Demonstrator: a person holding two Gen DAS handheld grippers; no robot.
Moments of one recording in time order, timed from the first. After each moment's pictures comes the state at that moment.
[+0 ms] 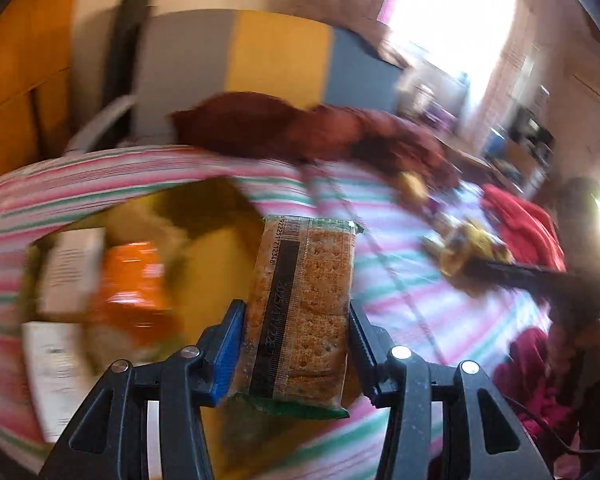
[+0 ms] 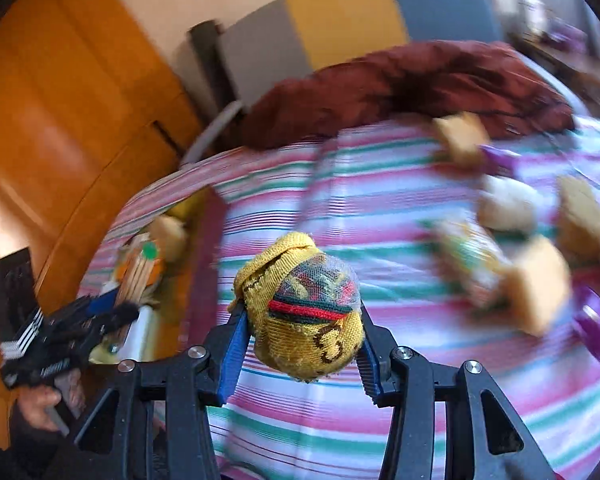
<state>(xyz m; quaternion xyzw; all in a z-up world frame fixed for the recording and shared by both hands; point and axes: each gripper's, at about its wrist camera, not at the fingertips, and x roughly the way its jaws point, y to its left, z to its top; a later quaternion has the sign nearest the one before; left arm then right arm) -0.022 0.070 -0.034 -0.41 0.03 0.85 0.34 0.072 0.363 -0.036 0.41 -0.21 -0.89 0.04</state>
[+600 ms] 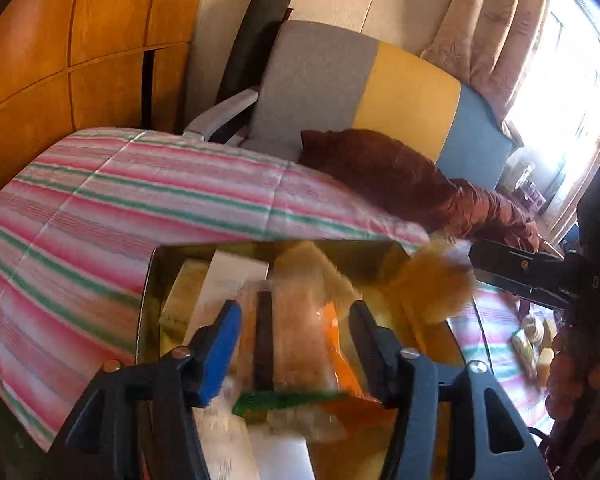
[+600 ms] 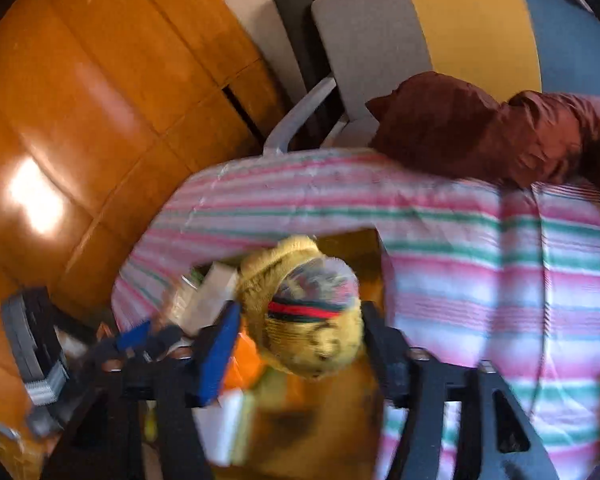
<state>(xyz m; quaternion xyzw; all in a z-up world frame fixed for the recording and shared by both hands) -0.110 -0.004 -0.035 -0.41 -0.05 0.89 0.19 -0.102 0.238 -0.012 0.41 -0.20 -0.88 0.13</state>
